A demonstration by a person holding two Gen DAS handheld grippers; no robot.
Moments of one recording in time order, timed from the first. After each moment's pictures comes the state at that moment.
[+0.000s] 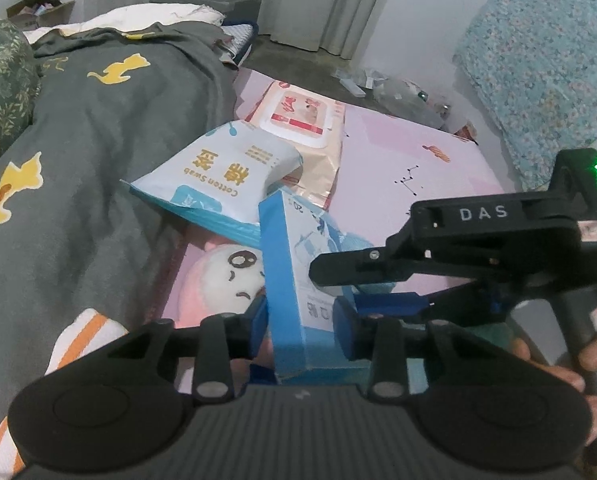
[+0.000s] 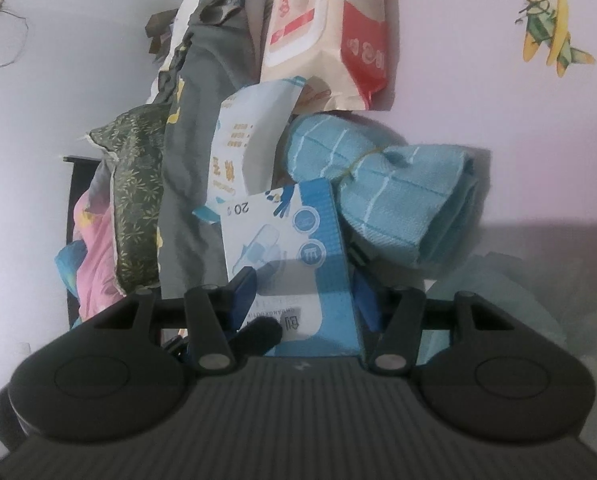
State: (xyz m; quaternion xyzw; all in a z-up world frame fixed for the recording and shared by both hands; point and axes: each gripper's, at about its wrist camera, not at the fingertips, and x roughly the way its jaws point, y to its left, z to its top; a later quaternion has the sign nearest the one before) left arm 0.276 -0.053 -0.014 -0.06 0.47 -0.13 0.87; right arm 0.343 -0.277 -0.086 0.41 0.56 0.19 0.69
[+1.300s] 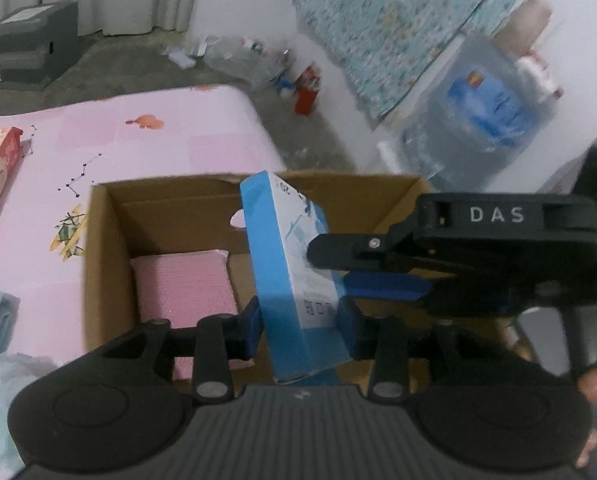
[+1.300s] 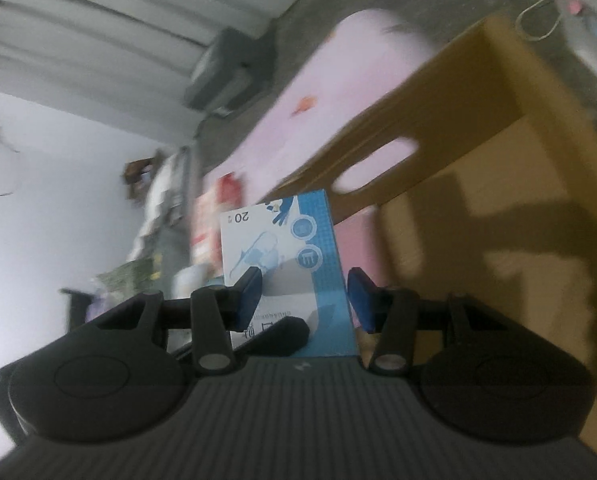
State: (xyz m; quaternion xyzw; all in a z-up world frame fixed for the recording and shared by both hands) left arm 0.250 -0.377 0.000 0.01 0.49 -0.31 0.82; right arm 0.196 -0.596 -0.012 0.45 0.43 0.03 0.78
